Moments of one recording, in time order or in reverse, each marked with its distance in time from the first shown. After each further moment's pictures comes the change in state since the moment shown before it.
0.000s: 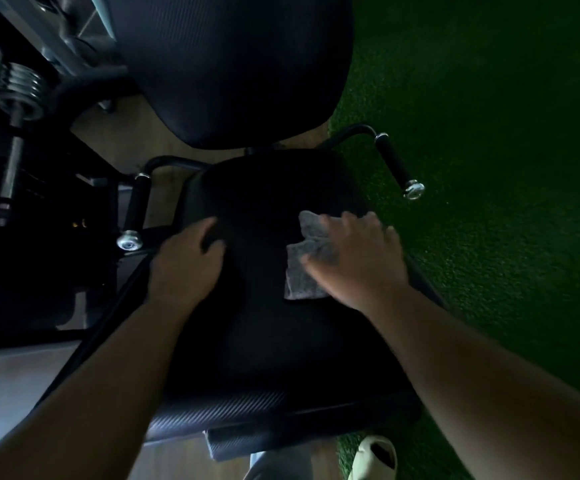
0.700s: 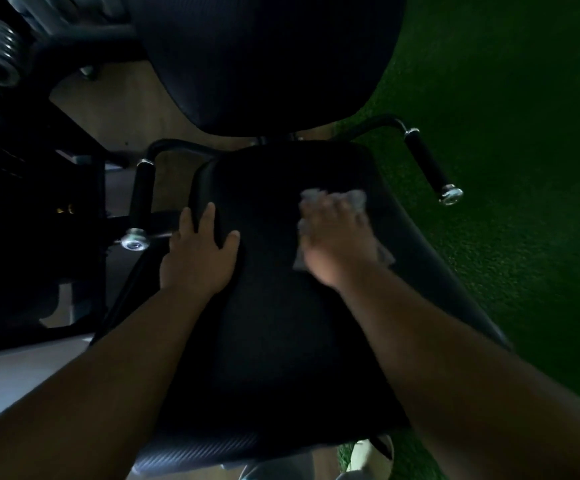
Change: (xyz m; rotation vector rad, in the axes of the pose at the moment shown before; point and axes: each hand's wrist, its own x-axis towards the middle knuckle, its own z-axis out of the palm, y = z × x) left_hand 0.054 -0.042 0.008 0.239 -0.079 -0.113; right_hand 0.085 -0.057 0.059 -0.238 -0.068 -0.071
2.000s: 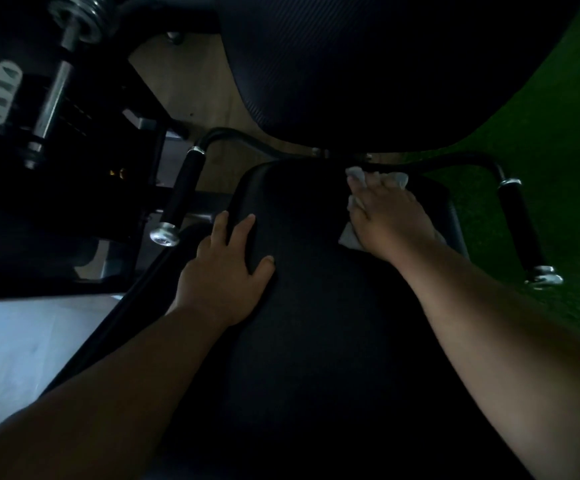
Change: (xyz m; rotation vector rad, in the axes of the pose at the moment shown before) left_hand 0.004 0.005 0.000 0.053 0.077 -0.027; right_hand 0.132 0.021 -0.019 -0.039 -0.050 -0.267
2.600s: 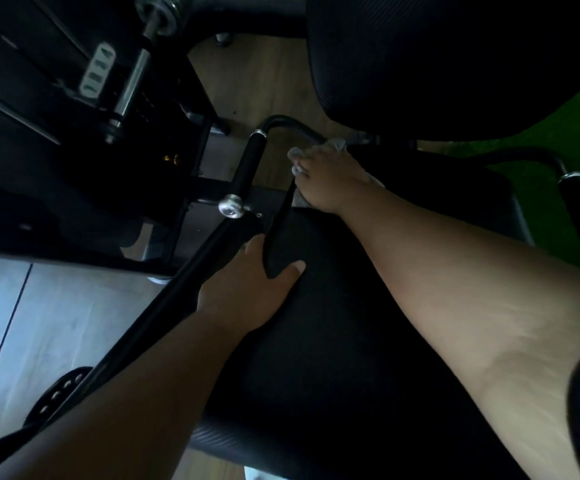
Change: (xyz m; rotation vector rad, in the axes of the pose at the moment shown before) left_hand -0.059 -0.054 -0.015 -0.224 -0.156 -0.196; right_hand 0.065 -0.161 0.020 -0.095 -0.063 -0.346
